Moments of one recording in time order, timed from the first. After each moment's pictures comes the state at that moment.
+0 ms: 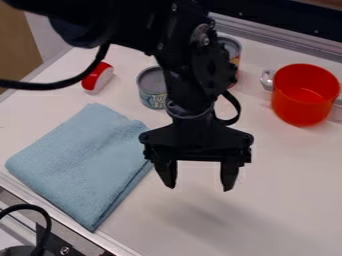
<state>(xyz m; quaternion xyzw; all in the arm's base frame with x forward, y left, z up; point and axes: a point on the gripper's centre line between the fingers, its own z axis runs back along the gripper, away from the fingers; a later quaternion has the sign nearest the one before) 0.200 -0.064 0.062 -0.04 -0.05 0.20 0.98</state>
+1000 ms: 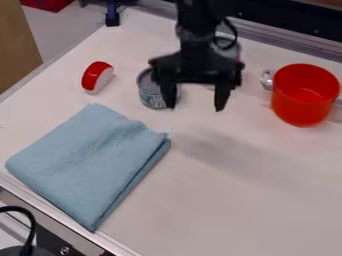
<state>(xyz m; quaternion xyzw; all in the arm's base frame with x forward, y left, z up) 0.298 -0.003 0.078 0.03 -0.09 0.20 0.98</state>
